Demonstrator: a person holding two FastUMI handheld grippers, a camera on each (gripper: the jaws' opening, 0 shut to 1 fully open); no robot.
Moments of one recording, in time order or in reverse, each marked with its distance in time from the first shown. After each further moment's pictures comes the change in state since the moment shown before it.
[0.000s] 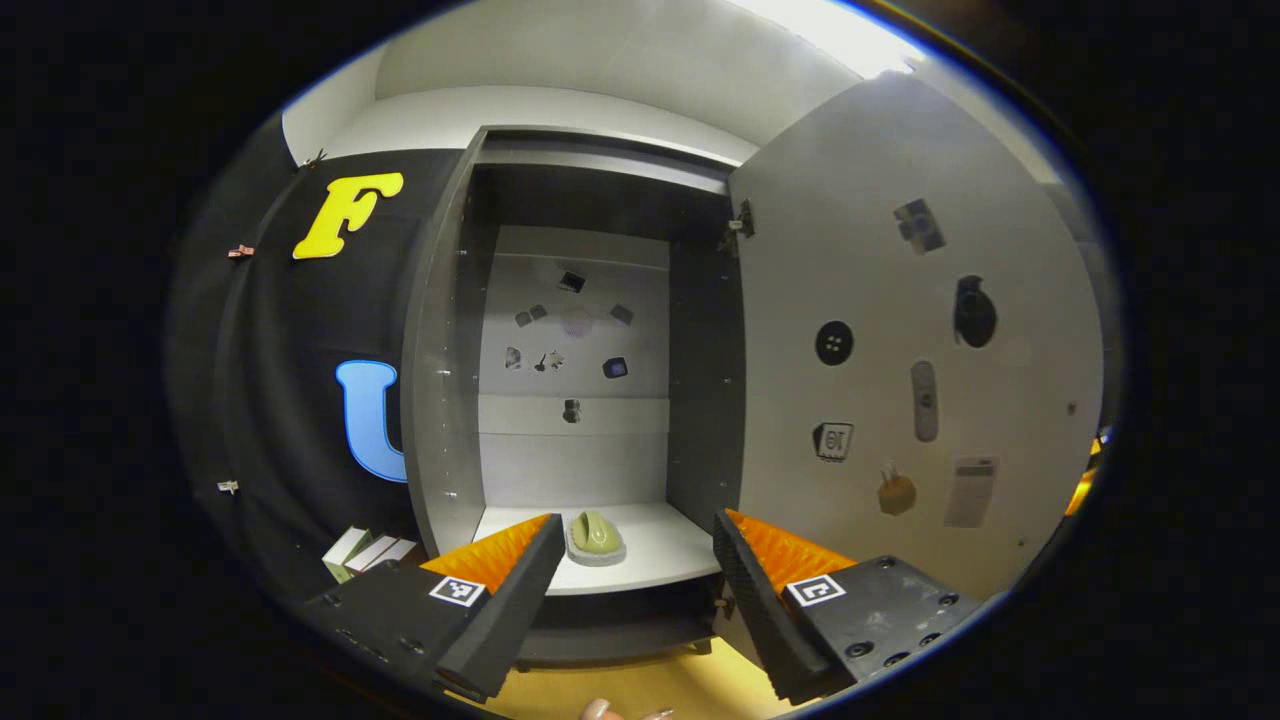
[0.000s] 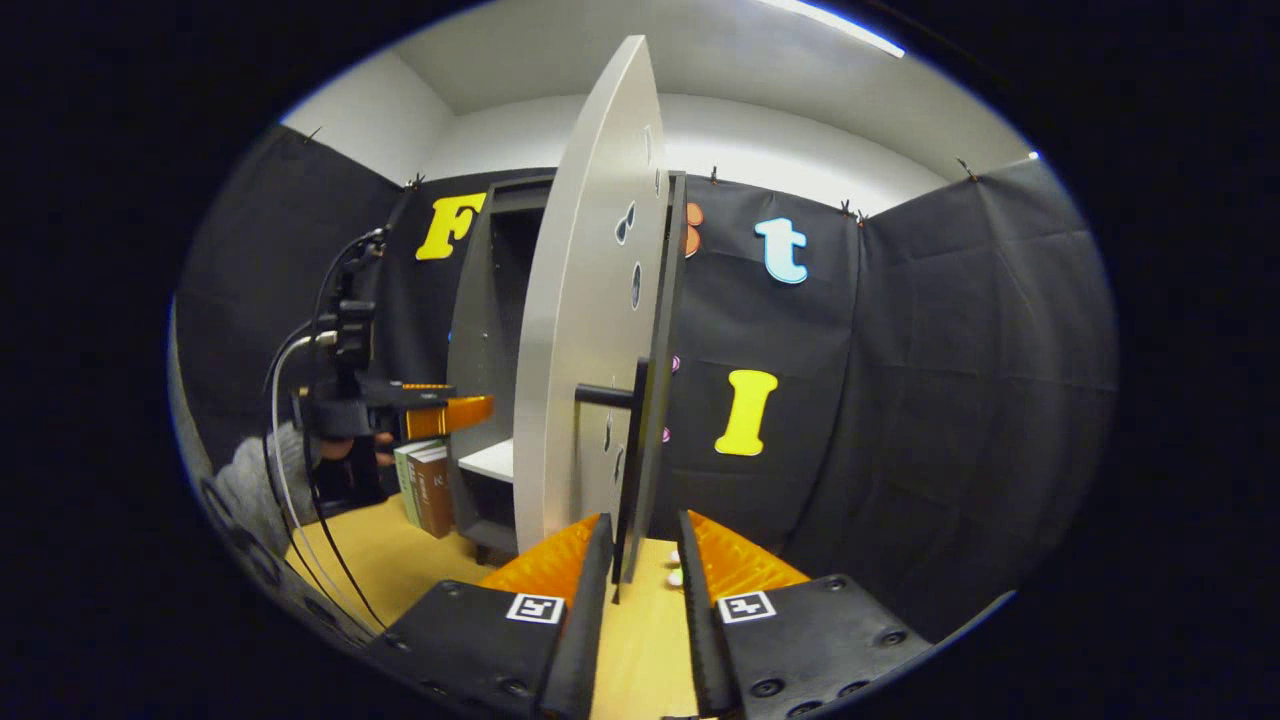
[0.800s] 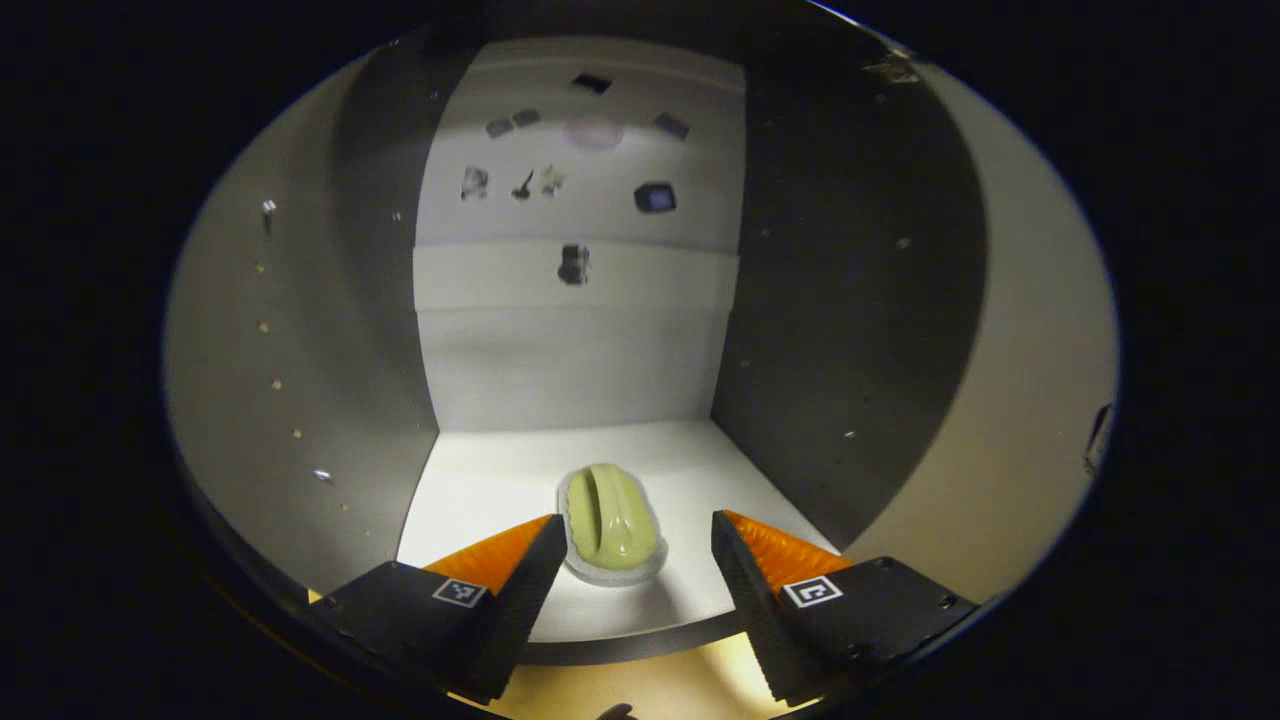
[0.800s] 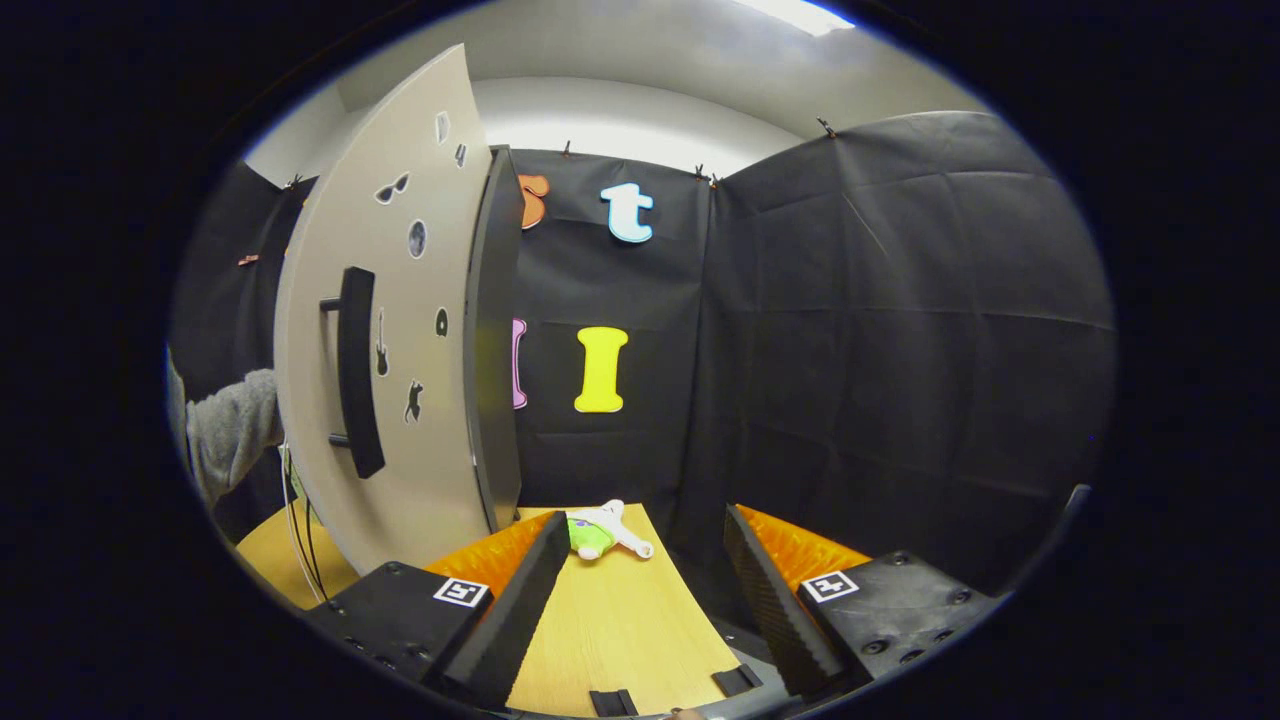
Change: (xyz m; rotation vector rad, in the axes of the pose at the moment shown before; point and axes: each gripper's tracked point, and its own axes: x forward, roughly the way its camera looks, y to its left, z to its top) left arm 0.203 0.043 -0.118 -0.104 0.506 0.015; right arm -0.033 -0.157 -0.067 0.130 0.075 -0.353
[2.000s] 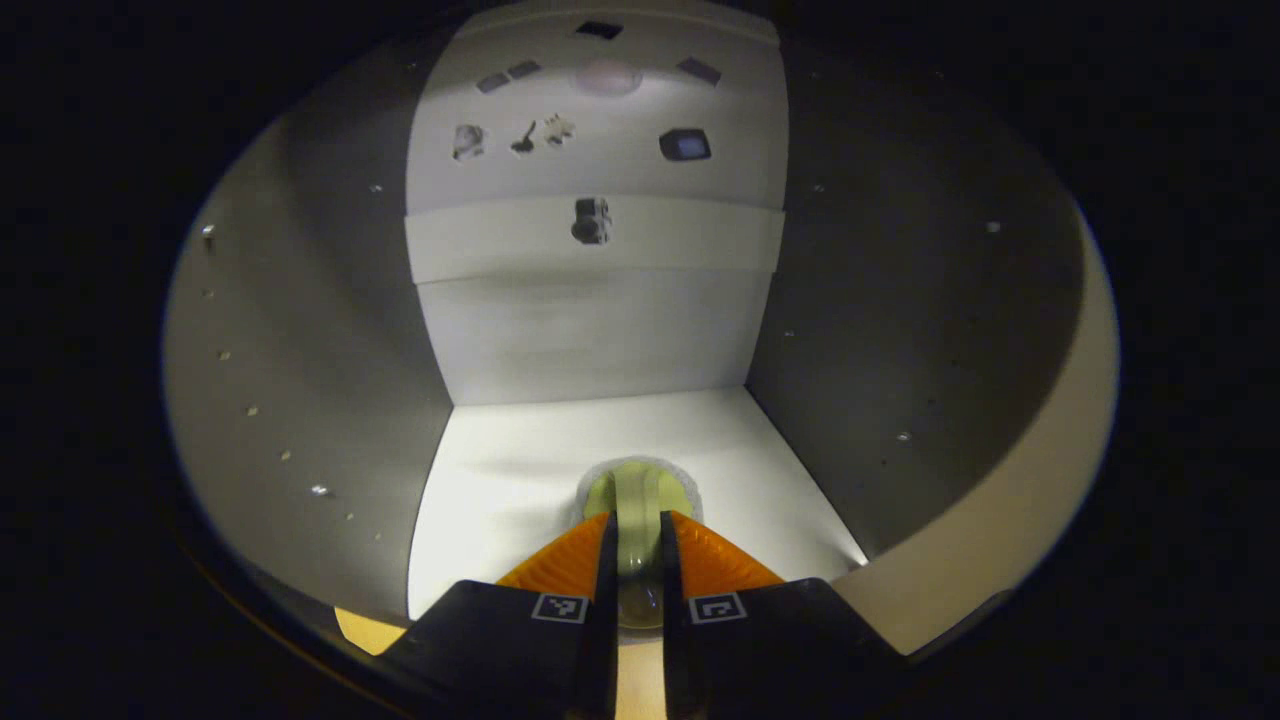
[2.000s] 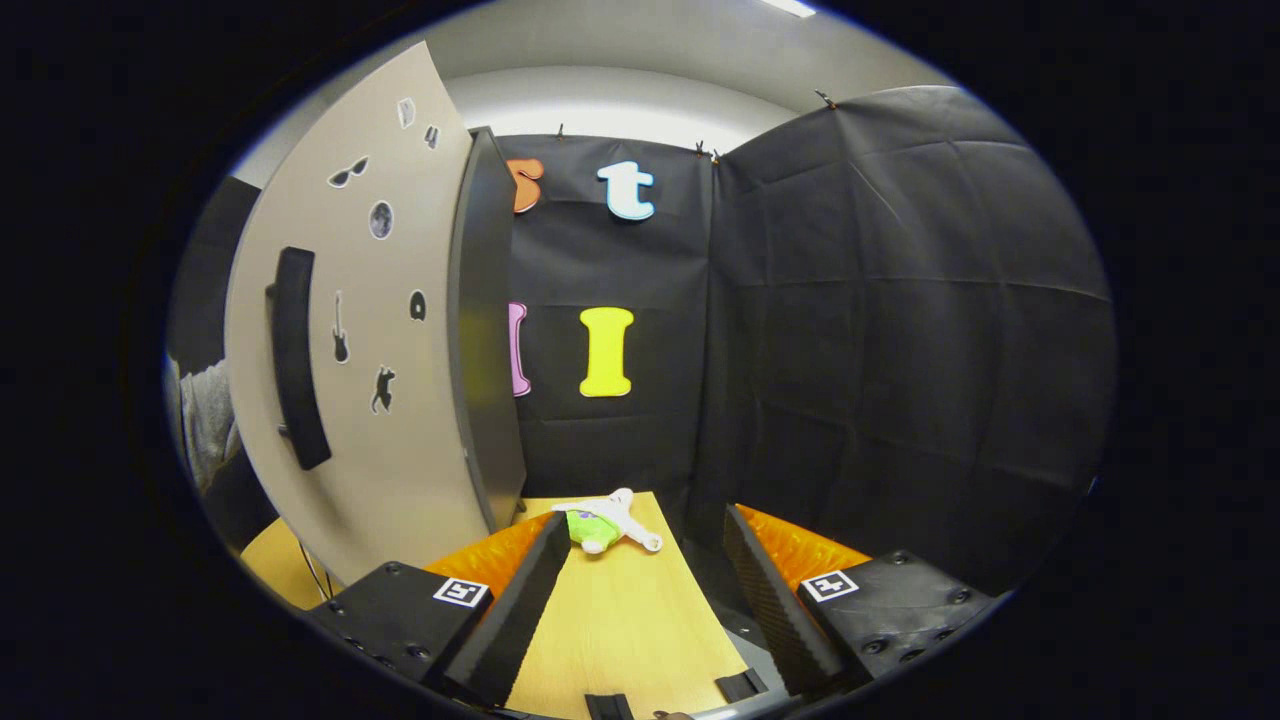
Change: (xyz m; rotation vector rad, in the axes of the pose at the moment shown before) left arm -0.030 0.000 0.011 -0.001 0.096 0.062; right arm 0.030 0.003 -0.014 0.032 0.043 0.093
